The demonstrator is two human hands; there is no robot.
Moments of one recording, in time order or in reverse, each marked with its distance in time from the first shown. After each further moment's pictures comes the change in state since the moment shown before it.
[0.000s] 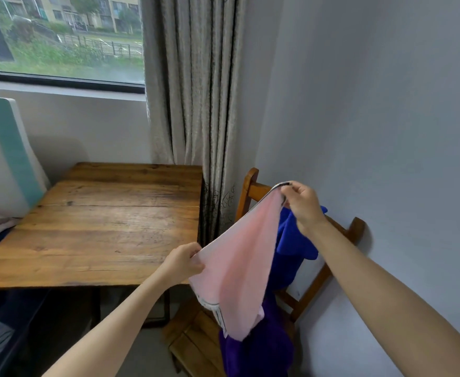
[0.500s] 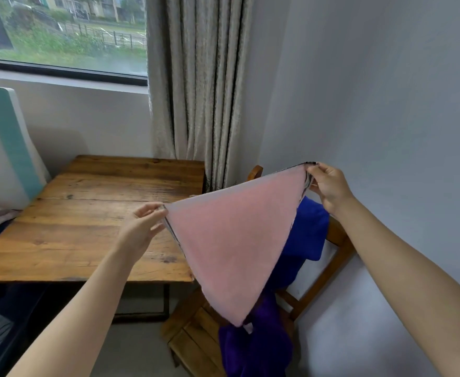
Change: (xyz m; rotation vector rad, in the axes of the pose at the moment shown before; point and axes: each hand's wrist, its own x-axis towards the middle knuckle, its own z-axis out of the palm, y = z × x) left_hand -0.002 -0.004 -0.078 -1.082 0.362 -0.051; right_hand 0.055 -0.005 -0.036 0.086 0.042 0.044
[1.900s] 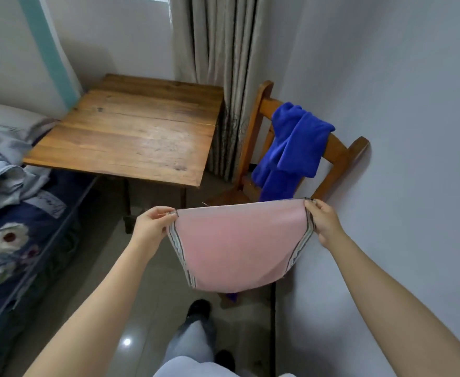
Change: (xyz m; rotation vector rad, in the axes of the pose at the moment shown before) left_hand -0.192 -0.138 0.015 0.207 0.323 -0.244; right_hand -0.169 0.171 -0.082 -0.043 -0.079 0.438
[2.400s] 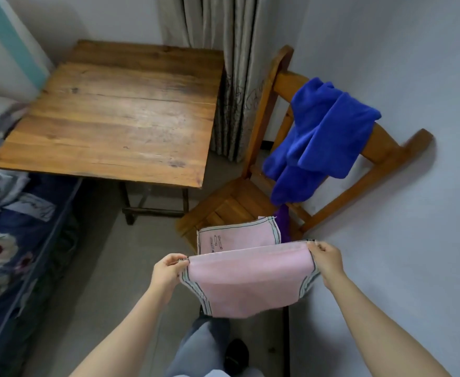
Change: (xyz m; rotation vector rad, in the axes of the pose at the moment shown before) left_hand 0.068 -0.108 0.011 0.126 0.080 -0.386; right_hand 0.054 0.104 0.032 -0.277 0.180 0.277
